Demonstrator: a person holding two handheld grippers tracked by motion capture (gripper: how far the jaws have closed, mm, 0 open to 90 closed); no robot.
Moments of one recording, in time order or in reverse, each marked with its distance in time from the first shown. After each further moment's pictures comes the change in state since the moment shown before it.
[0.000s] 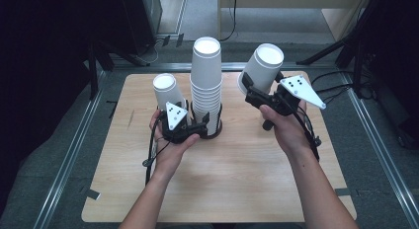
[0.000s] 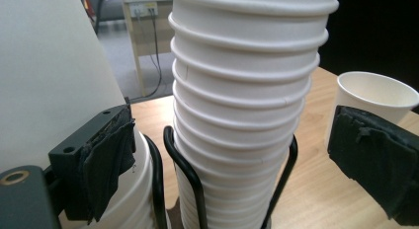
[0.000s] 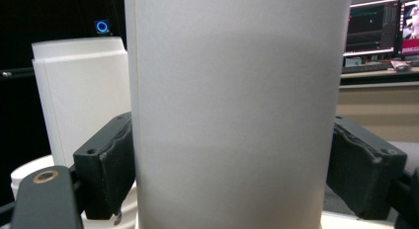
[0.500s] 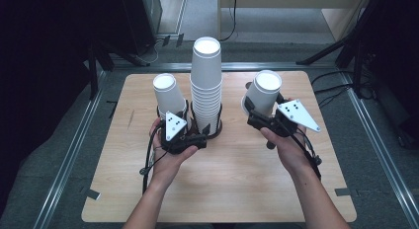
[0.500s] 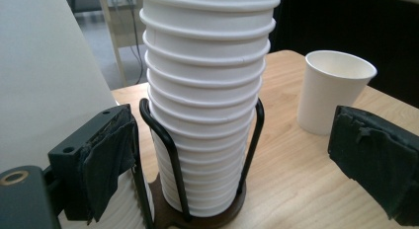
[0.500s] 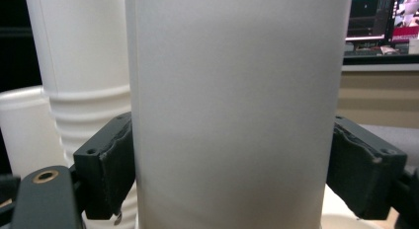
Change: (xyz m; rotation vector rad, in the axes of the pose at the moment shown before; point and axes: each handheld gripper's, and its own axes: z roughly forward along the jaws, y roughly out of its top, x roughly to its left) left arm -0.006 -0.012 -0.020 0.033 -0.079 0.008; right arm -0.007 -0.051 -0.027 0.070 -0.028 -0.055
